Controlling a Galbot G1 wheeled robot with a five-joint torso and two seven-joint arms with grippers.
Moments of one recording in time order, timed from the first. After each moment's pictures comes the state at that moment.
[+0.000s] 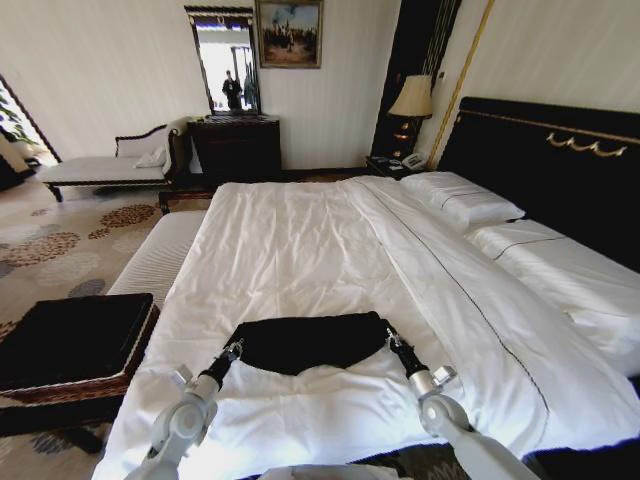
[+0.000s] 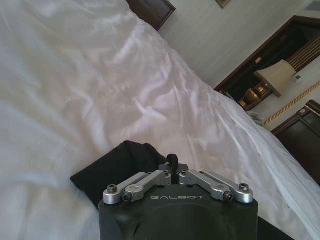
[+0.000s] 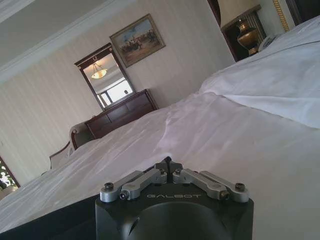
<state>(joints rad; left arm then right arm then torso) 1.48 -1.23 -0.53 -1.89 -1.06 0.24 -0.01 -1.26 0.92 0.19 1.50 1.11 0.41 -0.16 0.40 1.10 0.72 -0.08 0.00</state>
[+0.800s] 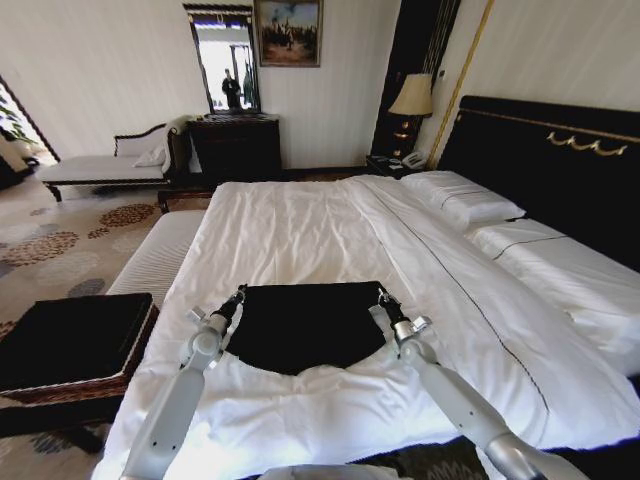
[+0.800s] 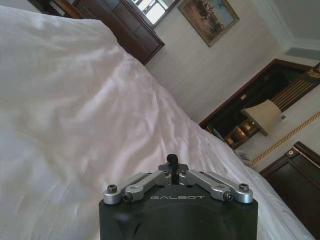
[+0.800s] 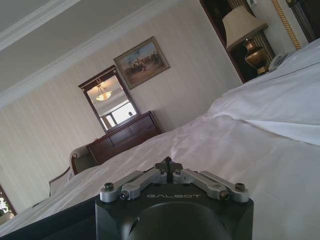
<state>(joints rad) 0.98 -1.24 -0.43 -1.50 -1.13 0.20 0.00 -0.78 1.07 0.03 1.08 1.15 0.41 -0.24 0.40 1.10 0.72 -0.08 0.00</state>
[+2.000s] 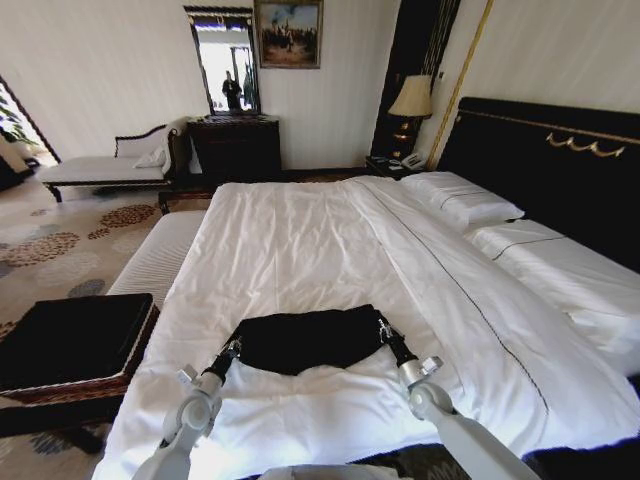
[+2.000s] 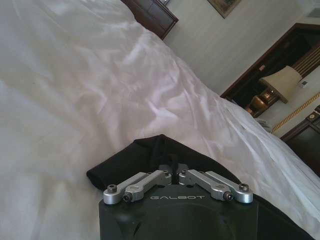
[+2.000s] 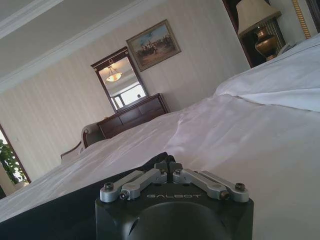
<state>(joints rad) 1.43 -1.27 -0.50 -1.75 -0.97 0.14 0.05 -1.18 0.97 0.10 1.37 1.06 0.50 -0.23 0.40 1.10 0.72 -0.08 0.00</state>
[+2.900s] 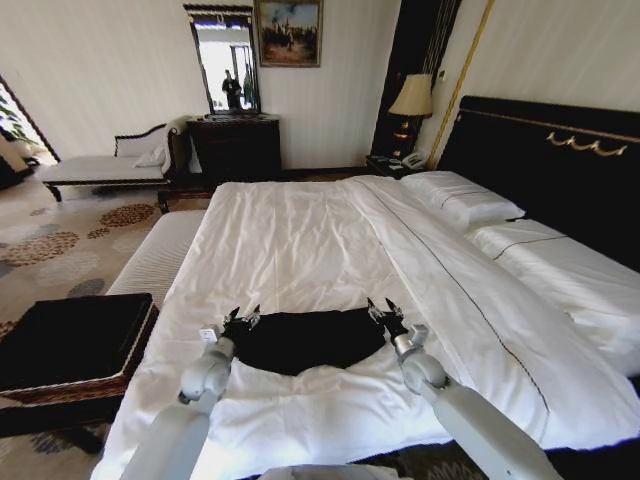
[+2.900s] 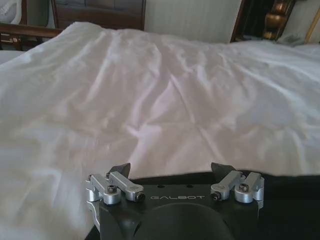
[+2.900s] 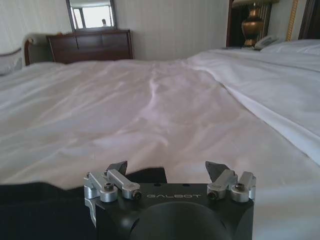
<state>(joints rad) 1.20 -1.23 -0.30 -1.80 -0.50 0.42 -0.26 -1.01 0.88 -0.04 1.60 0.79 0.00 0.37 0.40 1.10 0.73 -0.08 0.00</state>
